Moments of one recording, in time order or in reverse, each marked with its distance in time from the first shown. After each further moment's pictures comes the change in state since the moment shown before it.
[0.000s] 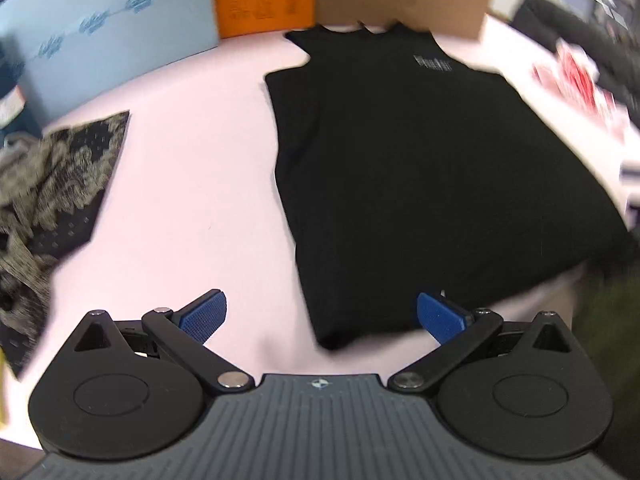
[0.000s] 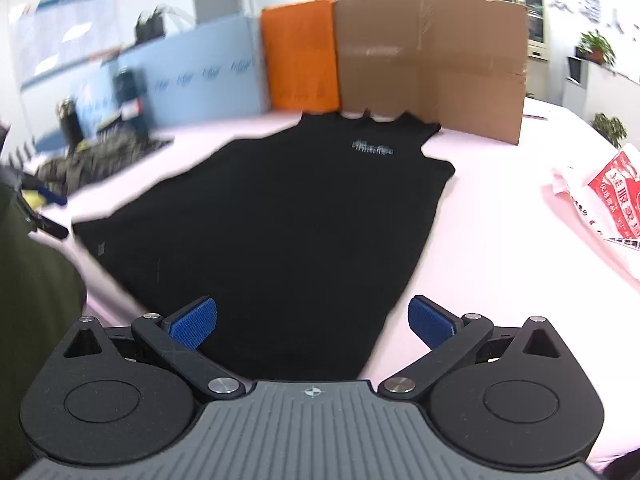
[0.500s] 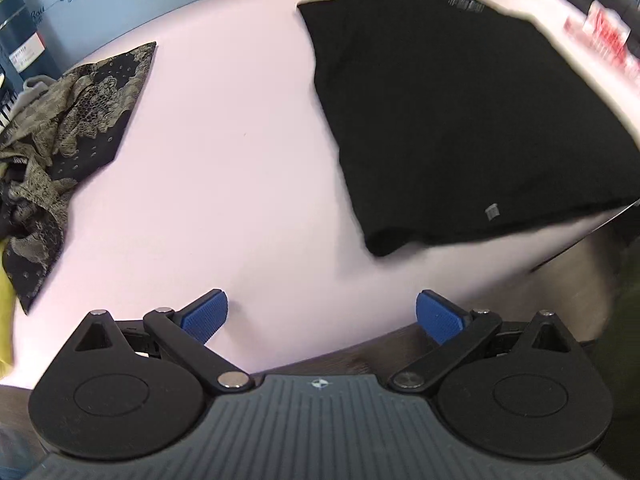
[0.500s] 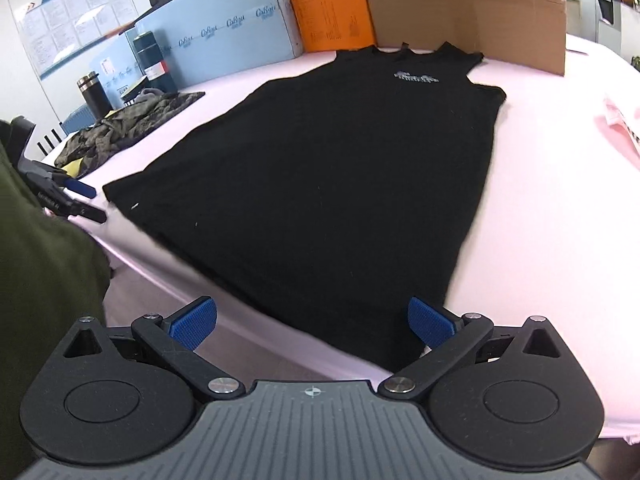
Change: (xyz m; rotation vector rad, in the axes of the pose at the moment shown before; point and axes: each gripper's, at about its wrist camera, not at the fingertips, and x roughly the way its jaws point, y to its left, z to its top) left arm -0.009 0.008 -0.042 -0.009 0.129 0.045; right arm 0.009 0.005 -0.016 0.055 0.190 0.131
